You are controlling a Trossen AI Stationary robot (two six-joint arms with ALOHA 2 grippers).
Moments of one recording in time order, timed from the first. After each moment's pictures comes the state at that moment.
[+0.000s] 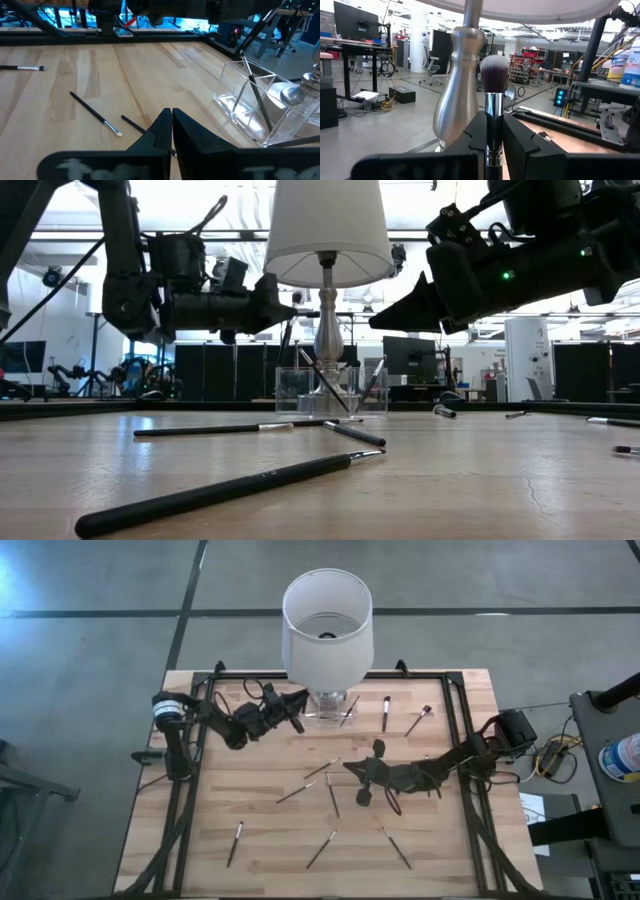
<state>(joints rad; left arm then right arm) 0.36 1.81 0.48 1.56 -0.25 -0.08 0.28 1.70 0.48 0.96 0.63 0.10</state>
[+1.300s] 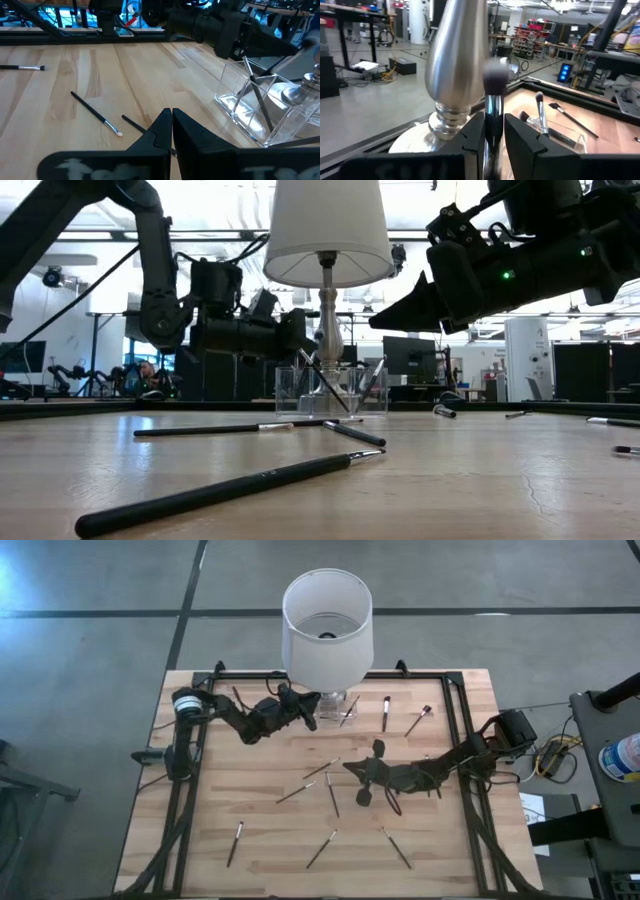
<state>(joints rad) 0.41 1.97 0.65 1.39 -0.22 -0.14 0.28 1.70 0.48 0.96 0.62 0.10</state>
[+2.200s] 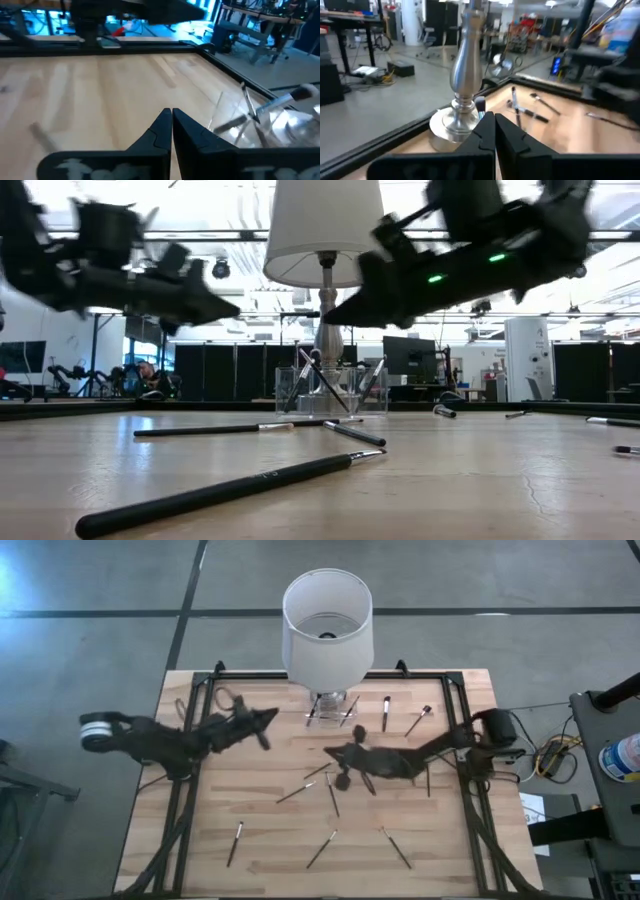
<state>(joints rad) 0.31 1.22 0.13 1.15 -0.26 -0.10 0.11 1.82 0.68 0.92 0.49 0.01</state>
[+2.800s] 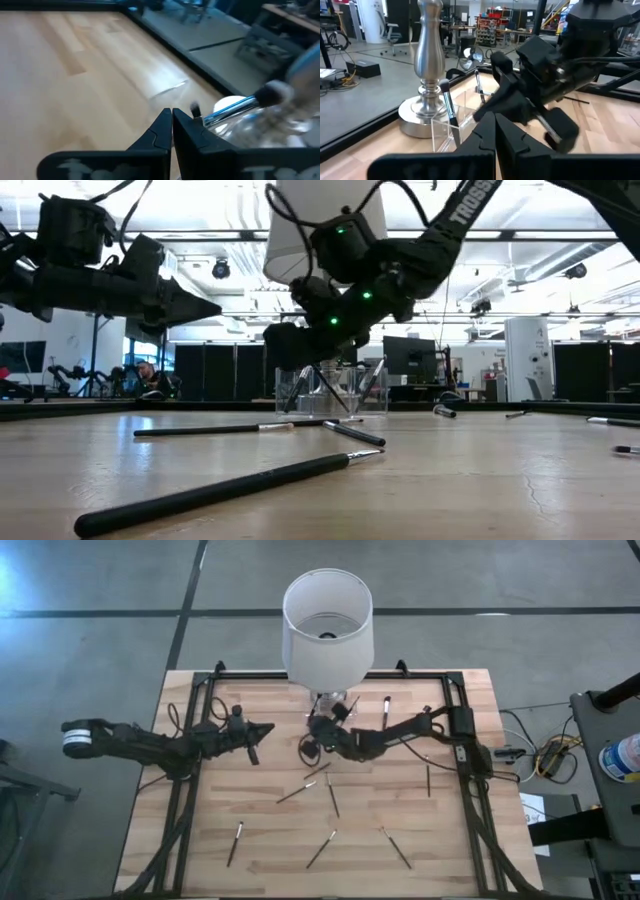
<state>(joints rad) 0.23 1.01 0.02 1.00 -0.17 -0.08 -0.07 2.10 1.18 0.46 0.70 0.05</state>
